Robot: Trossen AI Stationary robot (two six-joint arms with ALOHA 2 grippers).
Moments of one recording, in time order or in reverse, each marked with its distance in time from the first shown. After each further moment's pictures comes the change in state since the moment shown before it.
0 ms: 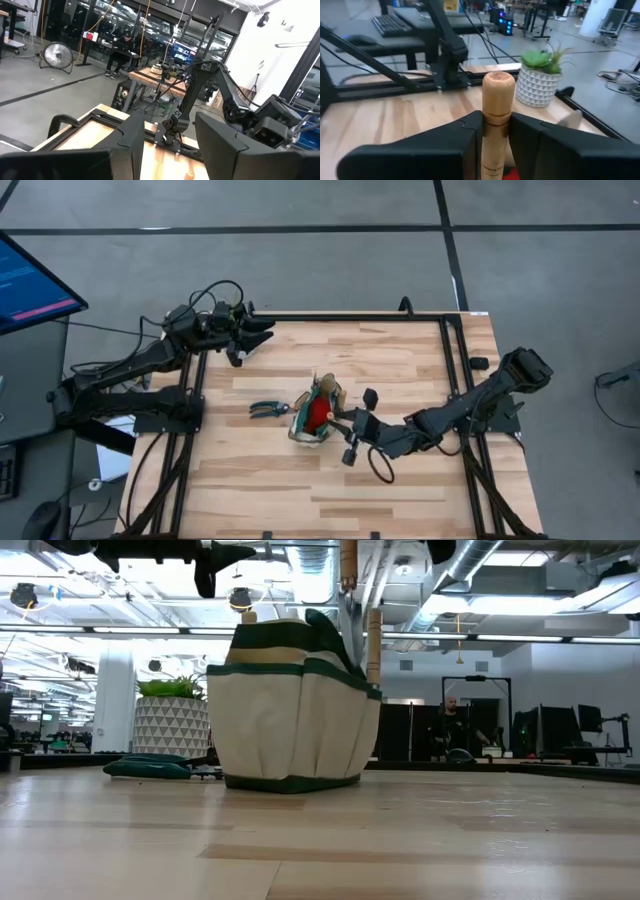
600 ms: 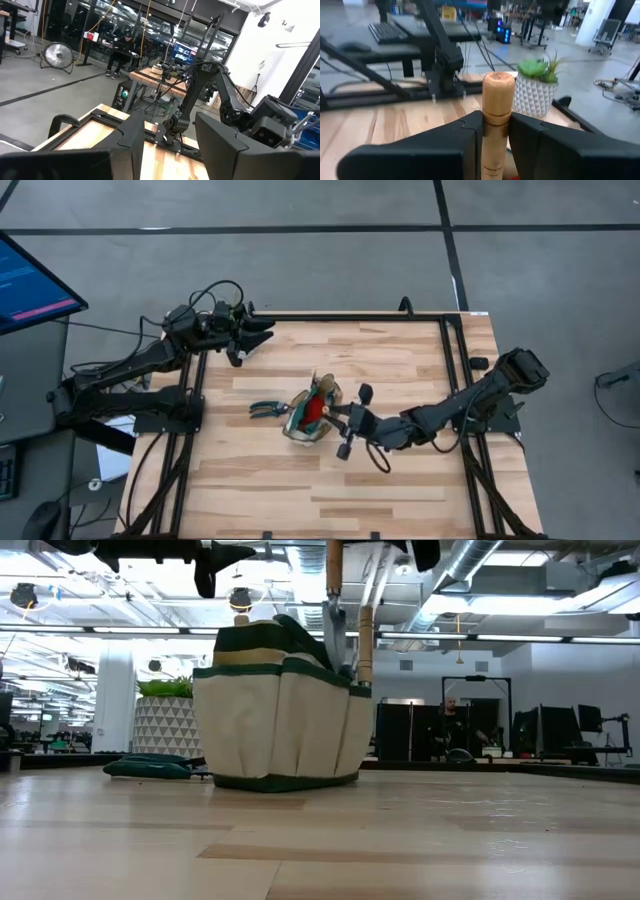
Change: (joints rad) left arm 0.000 0.000 0.000 -0.001 -0.004 0.000; right arm -0.040 0.026 -0.015 0.129 -0.036 -0.081
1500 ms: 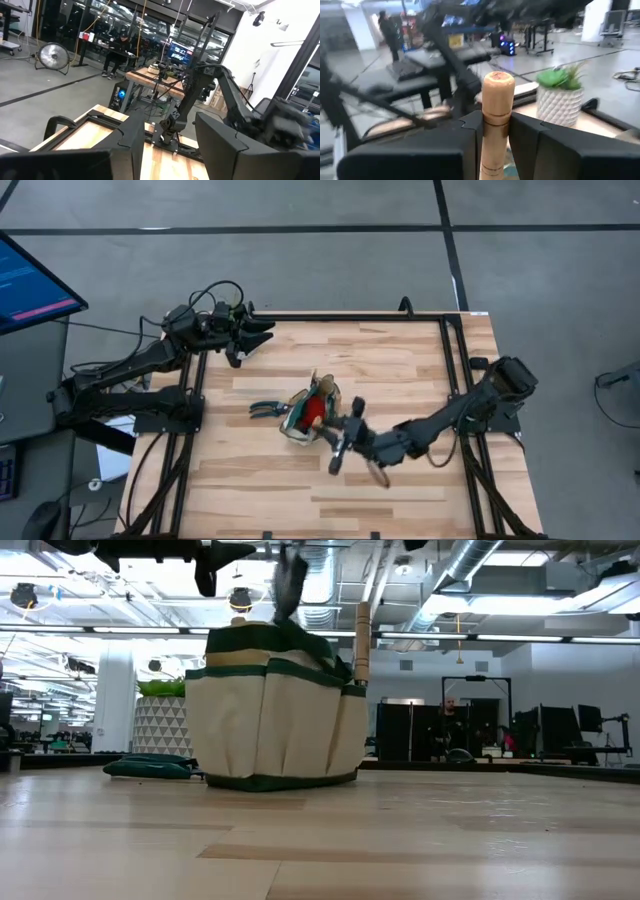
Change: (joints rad) left arm 0.000 0.000 0.000 0.009 0.022 0.003; right arm 0.065 0.127 0.116 0.128 0.059 0.116
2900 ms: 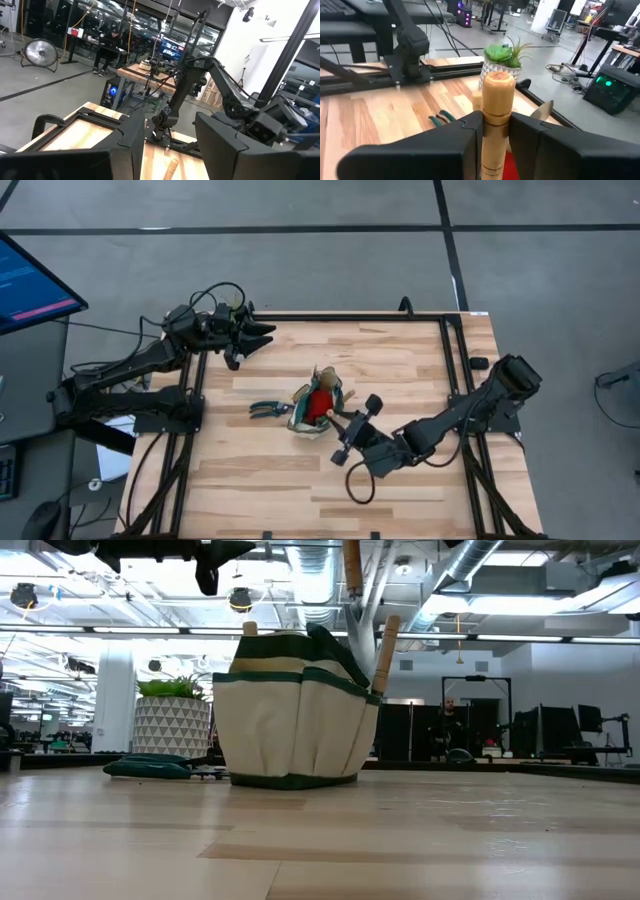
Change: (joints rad) left arm 0.000 0.000 0.000 -0.003 0.060 0.000; right arm 0.029 -0.039 0.084 -0.516 0.247 0.080
